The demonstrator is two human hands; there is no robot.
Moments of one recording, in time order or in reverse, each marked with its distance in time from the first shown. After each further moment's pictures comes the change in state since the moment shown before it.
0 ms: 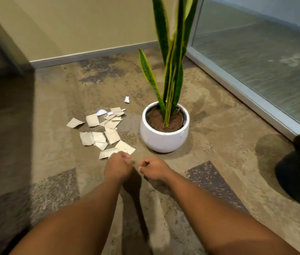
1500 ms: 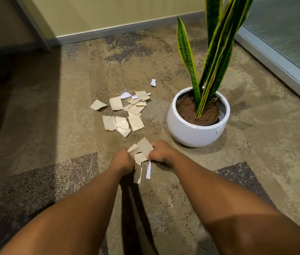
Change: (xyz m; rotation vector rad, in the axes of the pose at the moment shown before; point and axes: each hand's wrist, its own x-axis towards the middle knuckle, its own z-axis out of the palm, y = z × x) left_hand 0.032 -0.051 -0.020 0.192 -0.105 -0.132; right_hand 0.083 -0.030 0.032 -0.060 -0.225 0.077
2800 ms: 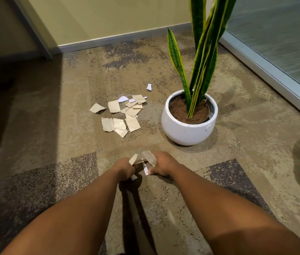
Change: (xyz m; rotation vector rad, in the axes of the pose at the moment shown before) left_hand -0.039 0.007 -0.001 0.022 -0.252 -0.029; right_hand -0.043 0.038 0.017 -0.133 0.064 -0.098
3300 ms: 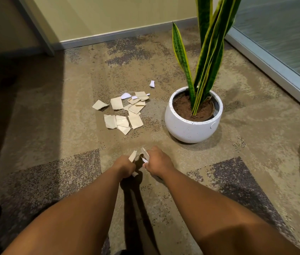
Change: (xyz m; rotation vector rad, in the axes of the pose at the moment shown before) left_hand -0.004 -0.004 0.000 -0.051 0.061 -0.071; right_hand 0.000 -0.023 0.029 -0.179 0.223 -0.060
